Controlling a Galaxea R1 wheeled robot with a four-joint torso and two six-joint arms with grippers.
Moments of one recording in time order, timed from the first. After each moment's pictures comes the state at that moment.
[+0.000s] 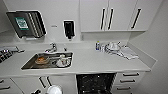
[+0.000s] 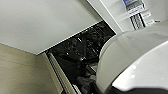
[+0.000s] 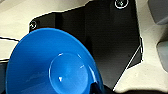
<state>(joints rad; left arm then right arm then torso) 0.78 2.23 -2.01 1.36 -0.47 -1.94 -1.53 2.98 -2.76 -0.86 0.22 0.88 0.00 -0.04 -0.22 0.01</state>
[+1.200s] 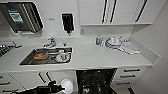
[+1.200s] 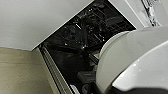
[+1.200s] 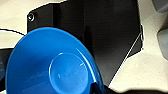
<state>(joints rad) 0.64 2.47 -2.16 1.81 -0.44 -2.25 -1.51 2.97 -2.75 -0.86 0.22 0.89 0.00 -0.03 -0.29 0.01</state>
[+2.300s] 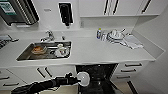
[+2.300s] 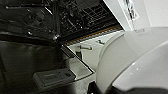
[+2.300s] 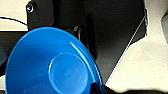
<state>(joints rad) 0.51 2.70 -2.16 1.86 -0.44 -2.35 -1.50 2.97 -2.73 -0.86 0.23 0.89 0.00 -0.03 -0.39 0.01</state>
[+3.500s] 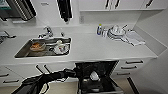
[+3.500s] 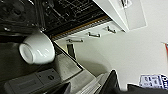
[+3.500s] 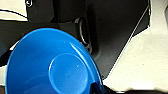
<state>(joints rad) 0.40 2.81 -2.16 2.09 -0.48 -2.56 -1.50 2.97 -2.72 -0.86 0.23 0.89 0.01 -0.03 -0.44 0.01</state>
